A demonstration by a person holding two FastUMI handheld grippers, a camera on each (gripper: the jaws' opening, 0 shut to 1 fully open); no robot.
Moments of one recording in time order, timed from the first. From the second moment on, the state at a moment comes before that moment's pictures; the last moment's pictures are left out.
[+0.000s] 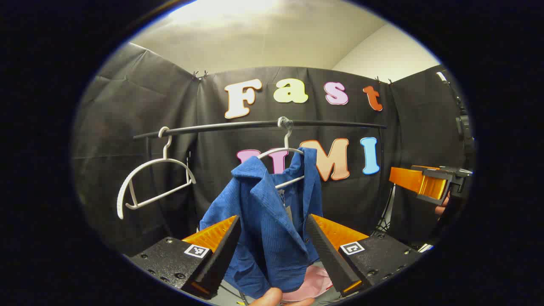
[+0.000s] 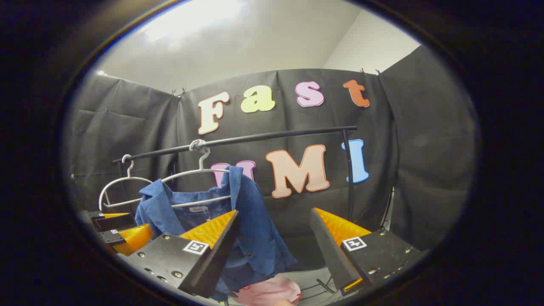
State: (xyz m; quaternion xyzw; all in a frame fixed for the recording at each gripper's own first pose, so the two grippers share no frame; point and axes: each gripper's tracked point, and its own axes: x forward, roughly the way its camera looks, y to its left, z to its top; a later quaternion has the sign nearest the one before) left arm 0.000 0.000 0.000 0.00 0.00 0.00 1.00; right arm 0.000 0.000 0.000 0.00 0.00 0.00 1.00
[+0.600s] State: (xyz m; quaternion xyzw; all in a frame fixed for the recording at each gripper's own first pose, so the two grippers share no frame) left arm -0.014 -0.021 0.003 0.00 0.02 0.04 1.00; right arm -0.007 -0.008 -0.018 -0.06 0.02 0.06 1.00
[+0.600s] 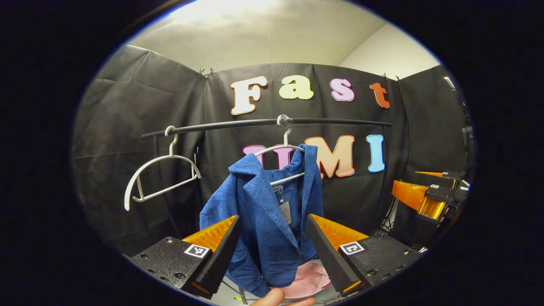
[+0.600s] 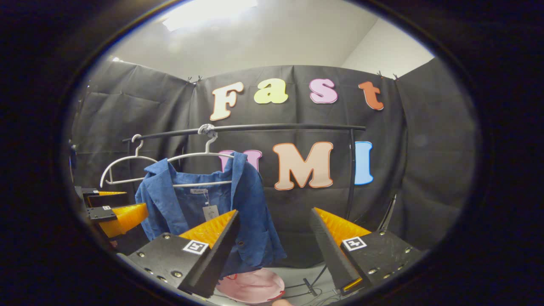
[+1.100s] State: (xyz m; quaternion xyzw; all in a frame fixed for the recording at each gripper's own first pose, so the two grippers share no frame) left arm -0.017 -0.014 0.007 0.01 0.01 0.09 1.00; right arm 0.005 0.031 -0.029 -0.04 0.04 0.17 0.98
